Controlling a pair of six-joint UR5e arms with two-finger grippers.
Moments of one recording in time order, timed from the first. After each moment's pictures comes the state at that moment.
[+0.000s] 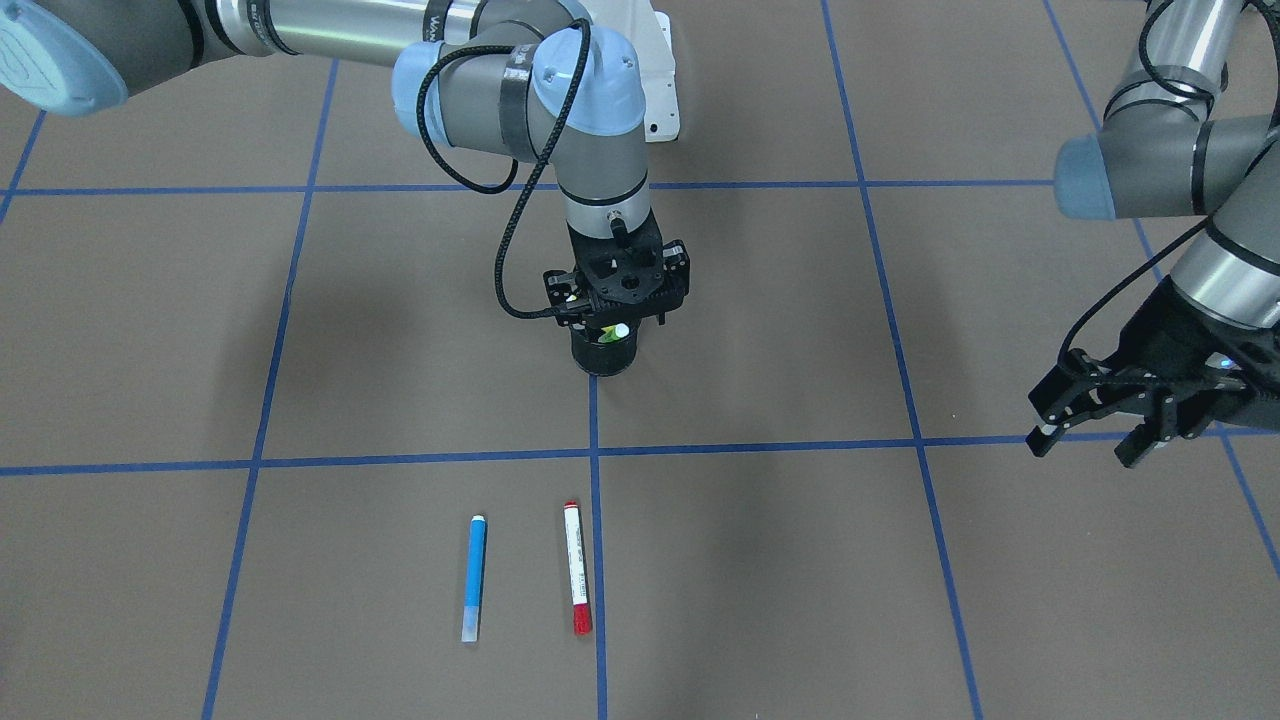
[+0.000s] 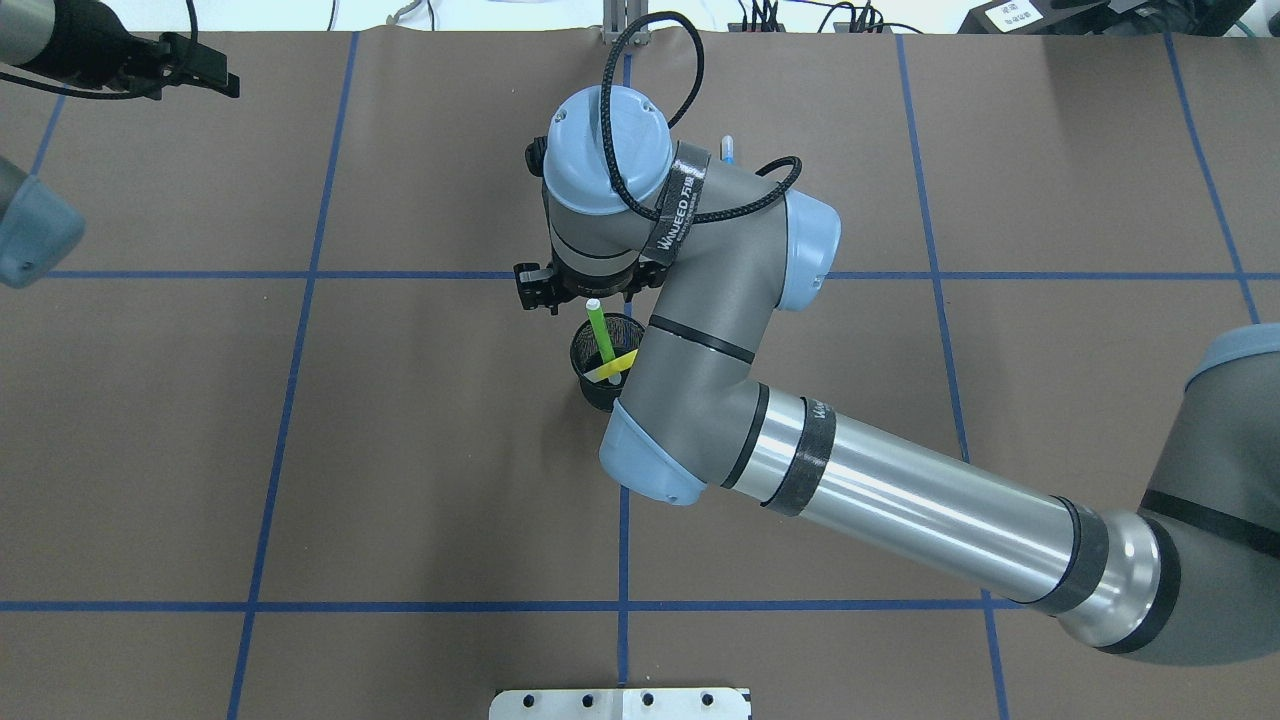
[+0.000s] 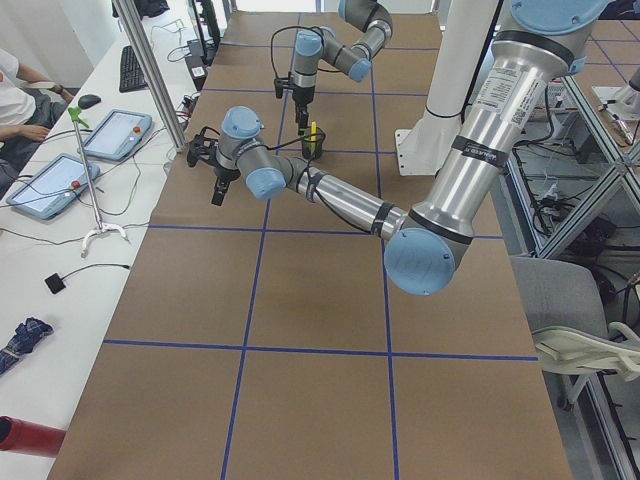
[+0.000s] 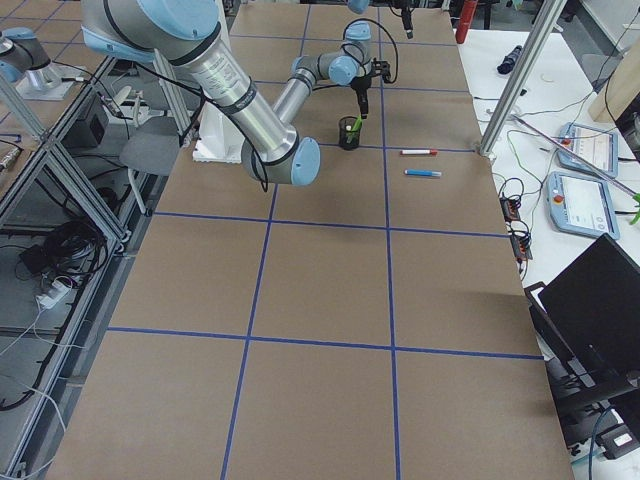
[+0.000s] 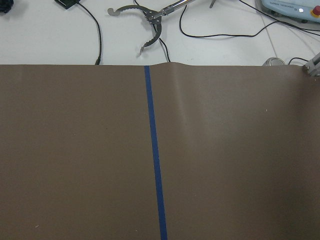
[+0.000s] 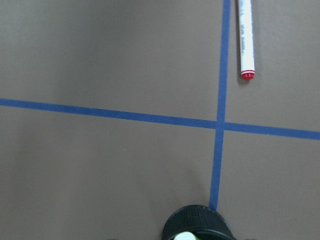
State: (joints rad) left arm -1.15 -1.97 -1.56 -2.13 -2.12 -0.83; right arm 0.56 -0.62 1.45 -1.55 1.85 0.96
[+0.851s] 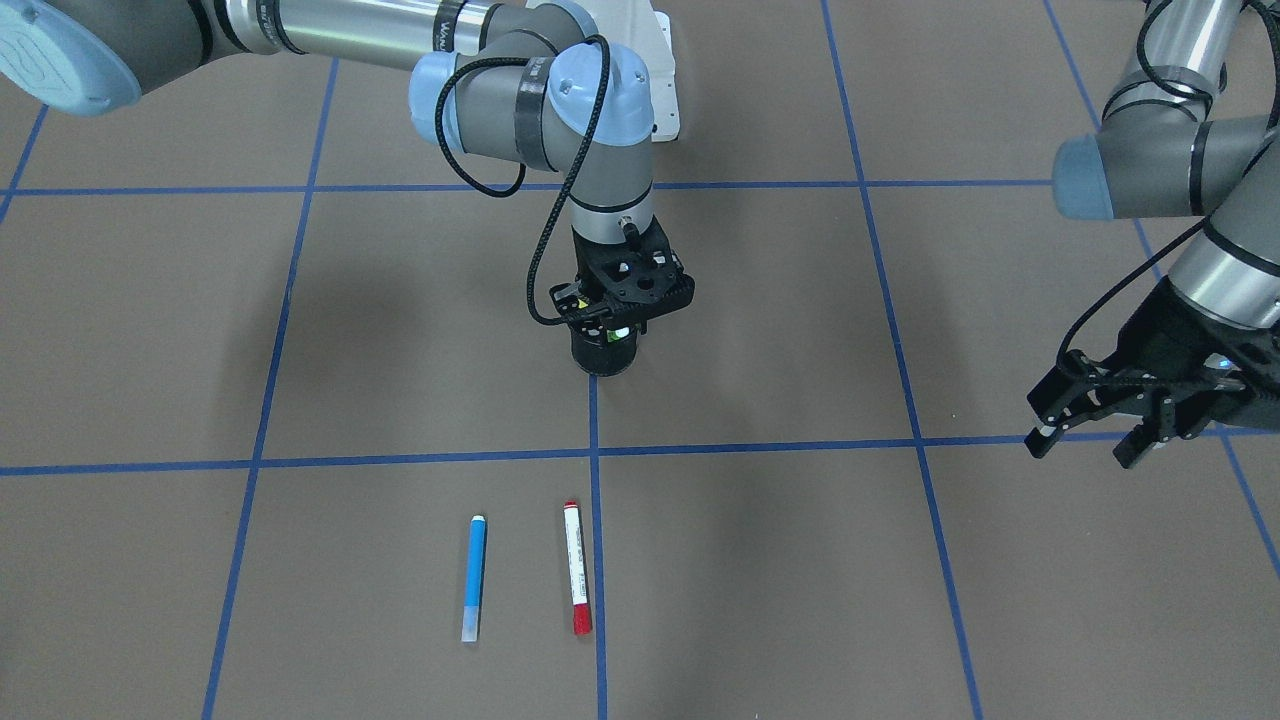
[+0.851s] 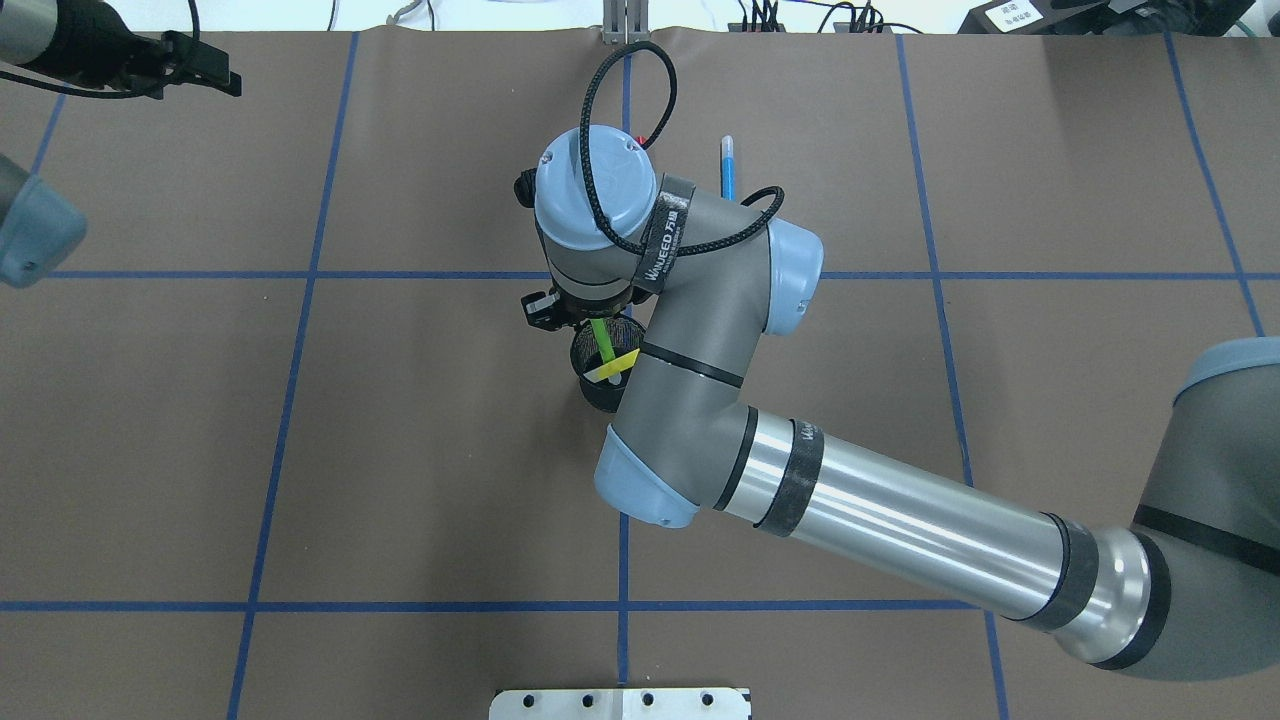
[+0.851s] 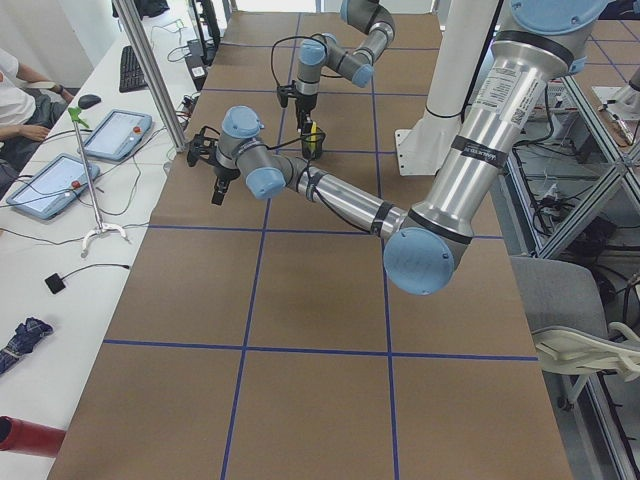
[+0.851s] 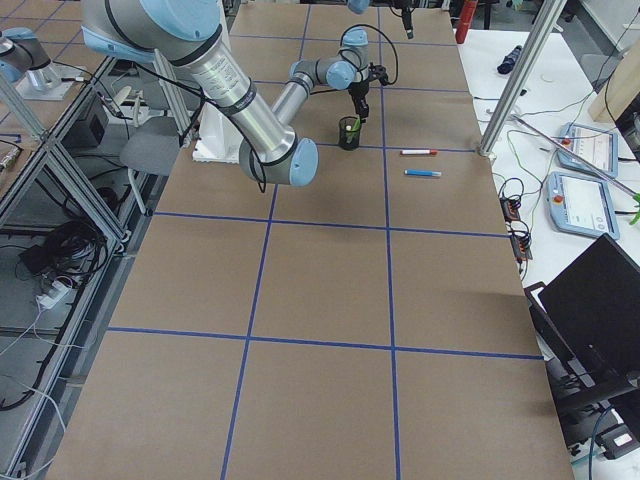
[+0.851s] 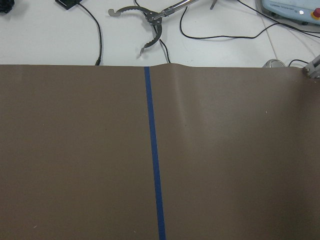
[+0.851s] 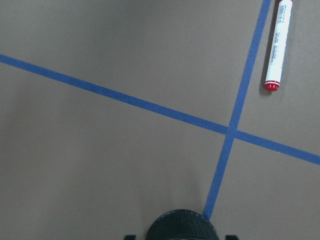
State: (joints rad) left arm -1.15 -1.98 -1.56 -2.13 -2.12 -0.84; right arm 0.53 -0.62 1.43 -1.56 1.80 0.88
